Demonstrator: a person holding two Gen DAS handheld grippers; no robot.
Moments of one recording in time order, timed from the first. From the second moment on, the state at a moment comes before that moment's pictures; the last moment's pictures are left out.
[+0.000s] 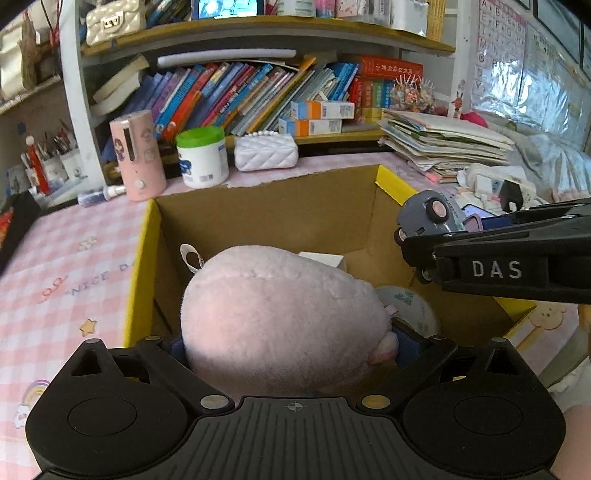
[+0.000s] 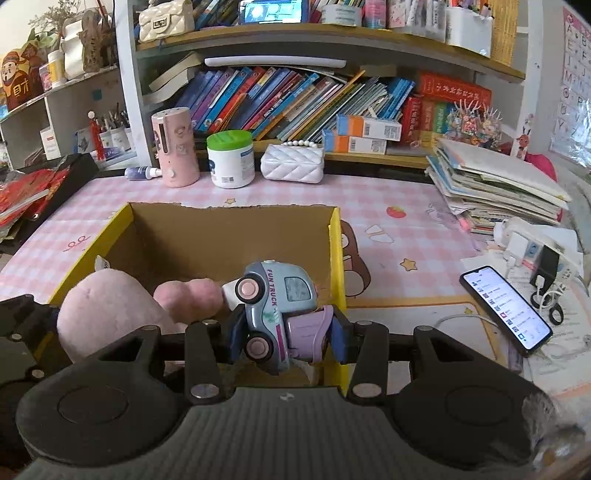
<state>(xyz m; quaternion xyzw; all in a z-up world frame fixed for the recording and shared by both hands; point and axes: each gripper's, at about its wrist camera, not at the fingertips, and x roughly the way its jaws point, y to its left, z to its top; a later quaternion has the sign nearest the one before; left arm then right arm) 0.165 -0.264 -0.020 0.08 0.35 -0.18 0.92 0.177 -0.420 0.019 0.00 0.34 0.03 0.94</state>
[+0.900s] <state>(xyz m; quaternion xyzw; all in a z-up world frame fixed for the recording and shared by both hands) 0.138 -0.234 0.004 0.08 0.32 -0.15 0.93 0.202 -0.396 0.003 0.00 0.38 0.07 0.92</state>
